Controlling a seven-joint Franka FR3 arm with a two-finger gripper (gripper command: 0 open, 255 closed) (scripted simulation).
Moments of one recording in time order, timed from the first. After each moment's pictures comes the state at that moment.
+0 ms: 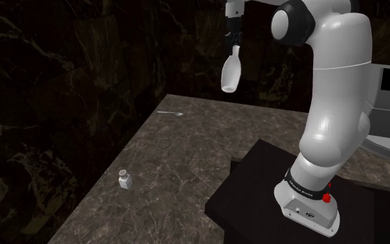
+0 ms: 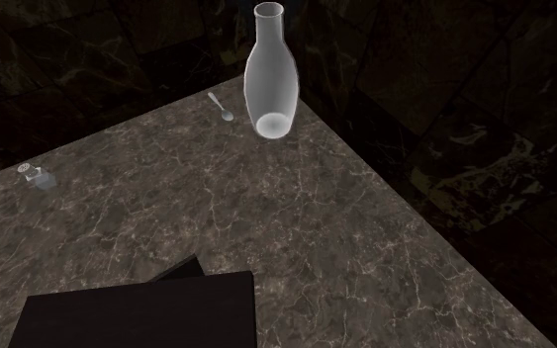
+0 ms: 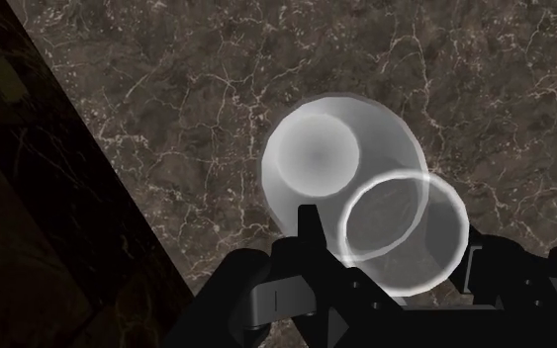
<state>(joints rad) -0.23 0.39 -0.39 -1.23 0.07 1.48 -0.58</state>
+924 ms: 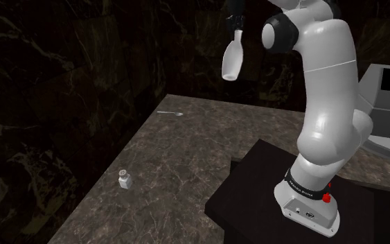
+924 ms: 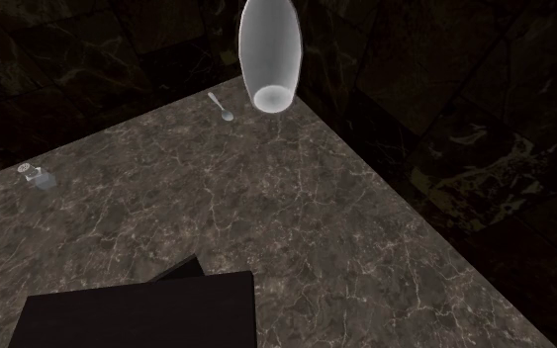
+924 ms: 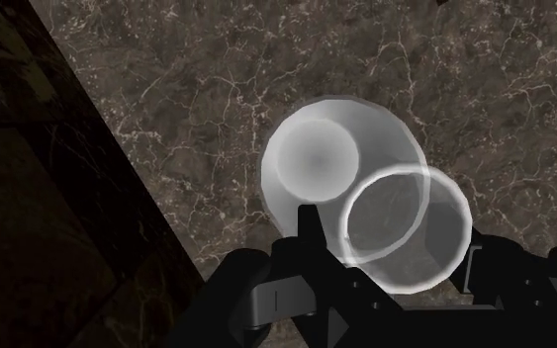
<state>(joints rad) -0.31 0.53 -0.39 -0.81 0.12 1.20 -0.59</state>
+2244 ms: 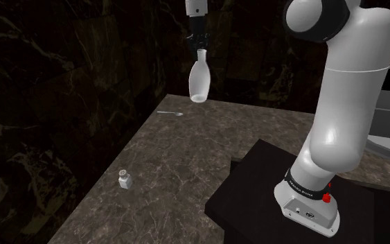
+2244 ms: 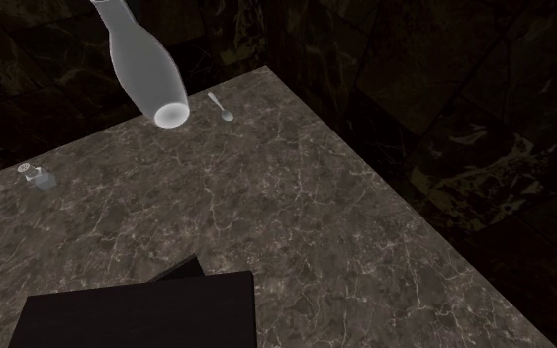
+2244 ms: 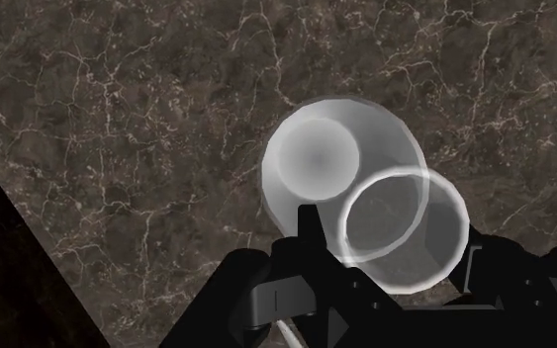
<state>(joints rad) 0.07 0.23 -0.27 -1.39 0.03 1.49 -0.17</state>
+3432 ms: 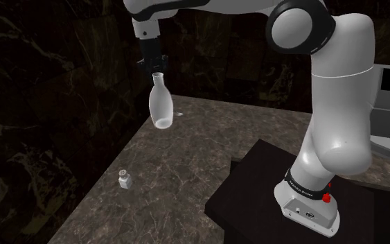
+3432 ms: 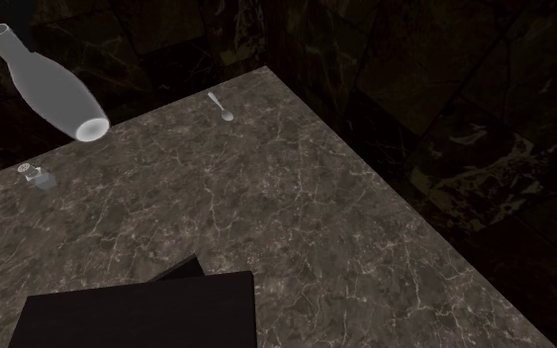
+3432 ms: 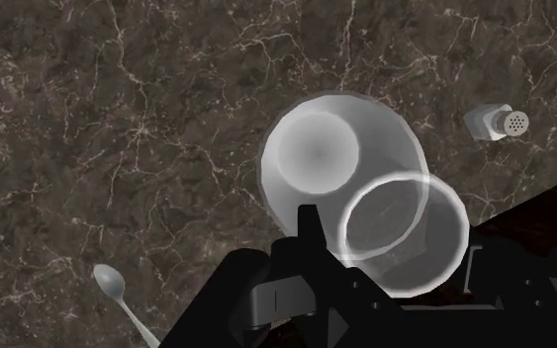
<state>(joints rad) 0.29 0.37 -0.13 -1.33 0.07 1.58 0.20</state>
